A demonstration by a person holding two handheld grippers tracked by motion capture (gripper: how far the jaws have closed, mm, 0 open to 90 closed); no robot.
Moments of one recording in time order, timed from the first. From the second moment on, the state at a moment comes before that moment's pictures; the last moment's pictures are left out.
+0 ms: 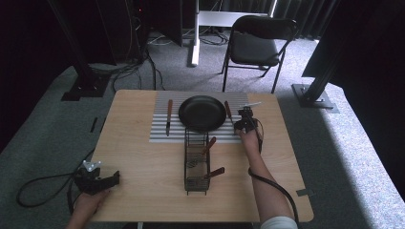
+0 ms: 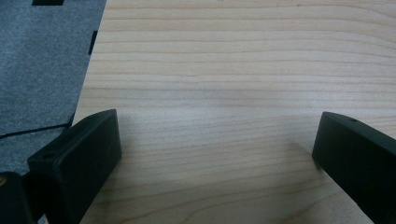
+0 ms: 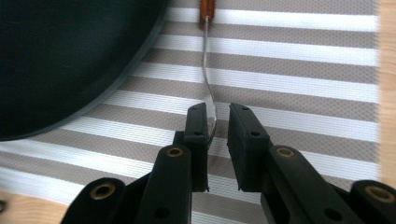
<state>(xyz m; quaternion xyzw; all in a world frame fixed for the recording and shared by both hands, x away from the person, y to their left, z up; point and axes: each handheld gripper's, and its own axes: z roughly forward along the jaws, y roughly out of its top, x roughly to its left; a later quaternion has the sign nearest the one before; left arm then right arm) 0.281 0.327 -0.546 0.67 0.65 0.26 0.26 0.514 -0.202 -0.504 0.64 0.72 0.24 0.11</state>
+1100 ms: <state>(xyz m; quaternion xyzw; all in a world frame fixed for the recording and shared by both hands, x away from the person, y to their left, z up) 0.281 0.327 -0.546 0.67 0.65 0.26 0.26 0.467 -0.214 -0.512 0.63 0.71 0.31 0.07</state>
